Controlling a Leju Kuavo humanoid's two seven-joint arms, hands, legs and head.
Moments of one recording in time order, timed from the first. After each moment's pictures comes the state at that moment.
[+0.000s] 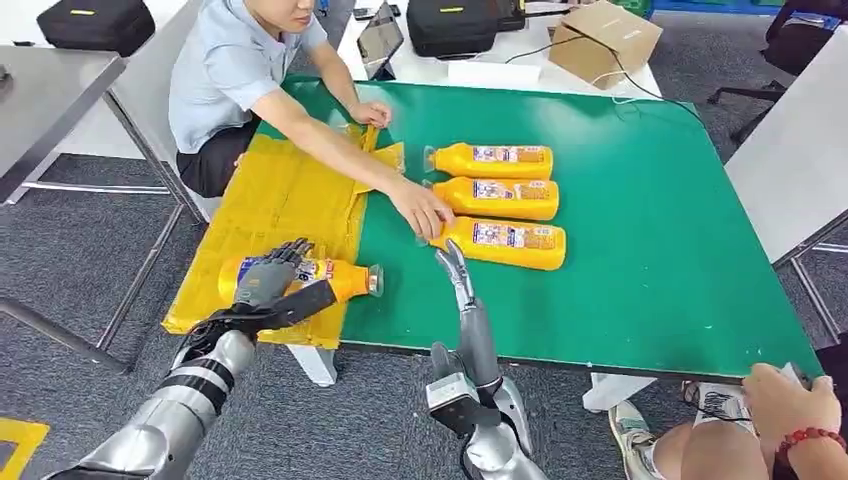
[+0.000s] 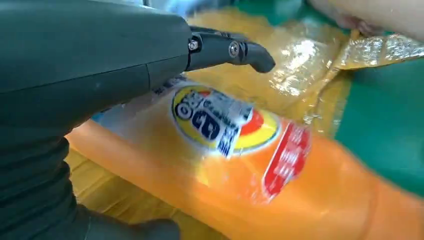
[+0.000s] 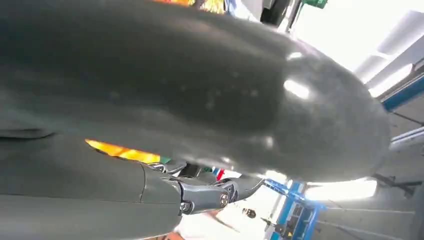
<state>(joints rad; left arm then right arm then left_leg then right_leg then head) -0.53 -0.06 -0.11 -0.64 -0.98 0.05 -0.26 -0.09 0.25 0.51 -1.28 0.29 -0.41 -0.64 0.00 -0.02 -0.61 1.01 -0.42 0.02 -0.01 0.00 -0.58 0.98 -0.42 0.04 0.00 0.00</state>
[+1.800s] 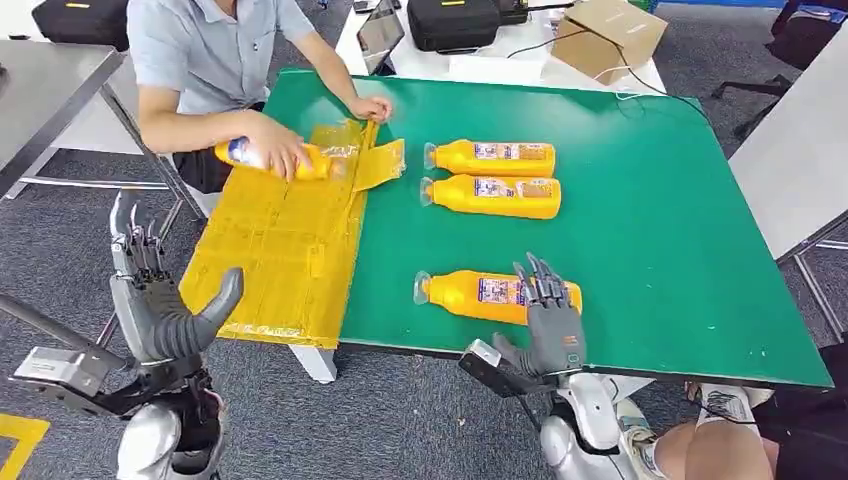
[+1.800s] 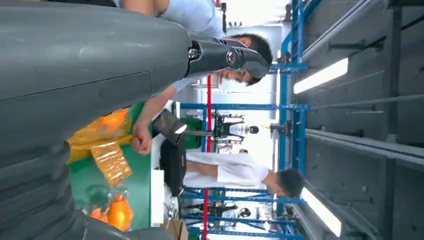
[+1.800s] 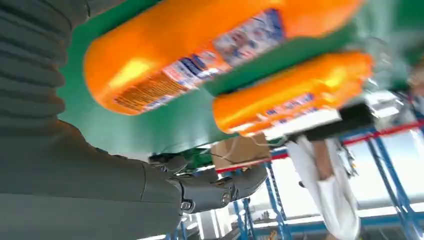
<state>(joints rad) 0.03 -0.17 -0.12 -1.84 0.03 0.17 -0.52 -0.10 0.07 0.24 -1.21 1.09 -0.49 -0.12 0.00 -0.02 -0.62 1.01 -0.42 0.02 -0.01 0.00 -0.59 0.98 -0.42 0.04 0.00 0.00</state>
